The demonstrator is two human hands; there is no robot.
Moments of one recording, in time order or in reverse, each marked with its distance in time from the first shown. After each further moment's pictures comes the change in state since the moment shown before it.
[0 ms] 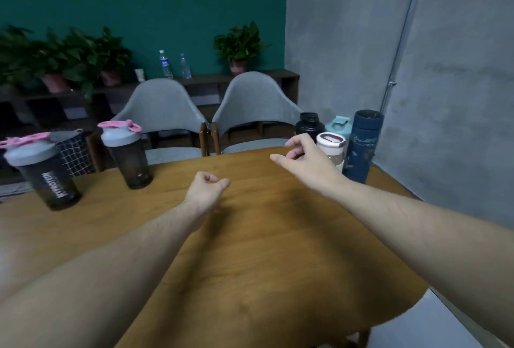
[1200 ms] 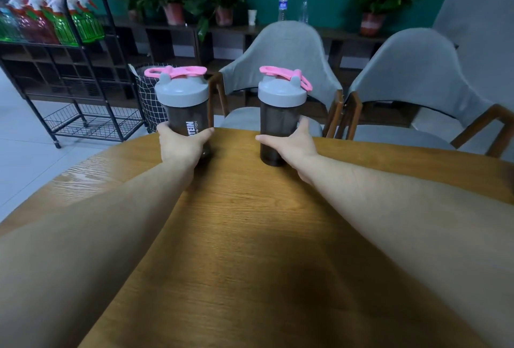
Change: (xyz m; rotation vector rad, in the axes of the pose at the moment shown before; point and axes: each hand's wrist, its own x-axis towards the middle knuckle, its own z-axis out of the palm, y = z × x) left_hand 0.189 -0.163 -0.292 -0.272 0.708 -0.051; right_hand 0.152 -0.097 0.404 0.194 -0.237 0.186
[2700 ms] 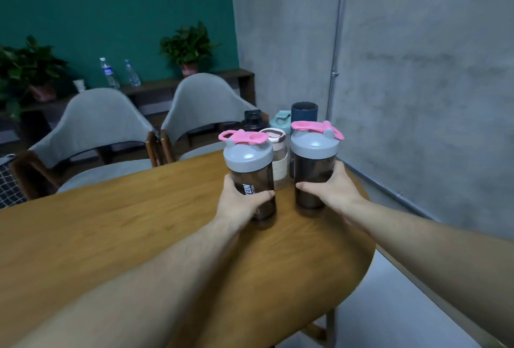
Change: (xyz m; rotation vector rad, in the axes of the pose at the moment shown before) left_hand -0.499 0.079 0.221 -0.049 -0.961 0.157; right_hand -0.285 0.171 -0.483 0.009 0.524 0.165
